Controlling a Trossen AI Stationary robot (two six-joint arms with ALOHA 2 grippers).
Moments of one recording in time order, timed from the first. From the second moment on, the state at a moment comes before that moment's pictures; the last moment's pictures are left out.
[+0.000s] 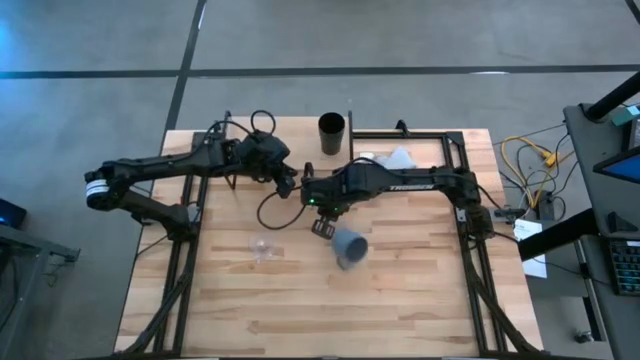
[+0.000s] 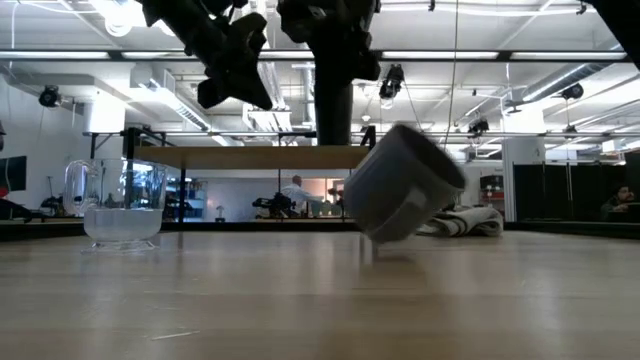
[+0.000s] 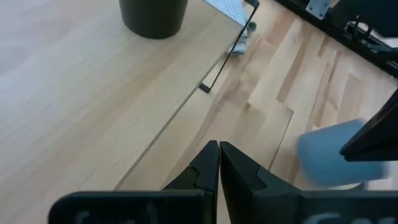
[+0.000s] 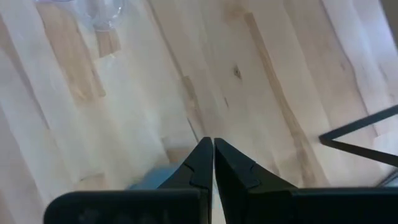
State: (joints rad) left arm 0.32 1.27 1.06 -0.48 0.00 -0.34; right arm 0.03 2.07 2.05 -1.22 0.11 0.36
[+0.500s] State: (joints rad) left arm 0.25 1.26 1.04 -0.44 0.01 -0.34; right arm 0.07 2.03 2.05 -1.40 0.06 0.51
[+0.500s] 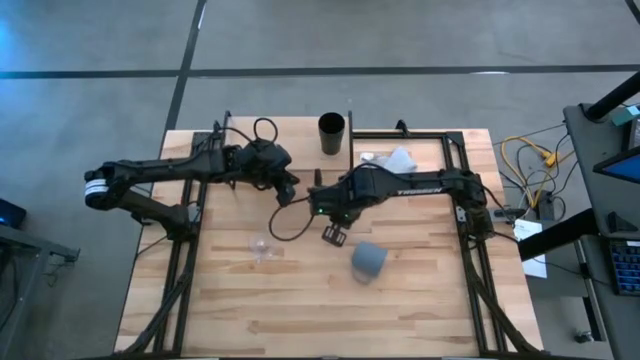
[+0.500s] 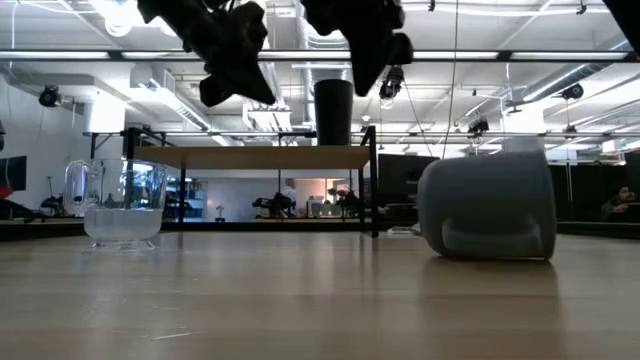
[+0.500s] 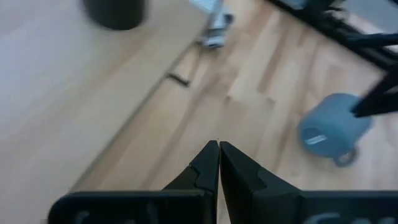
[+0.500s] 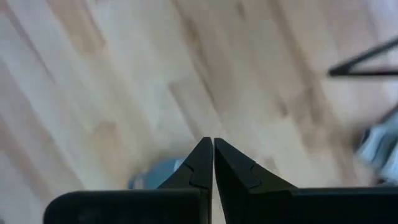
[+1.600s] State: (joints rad) left arm -0.10 1.25 1.04 -0.34 0.08 -0.34; right arm 0.21 1.97 1.91 -1.48 -0.03 0.79
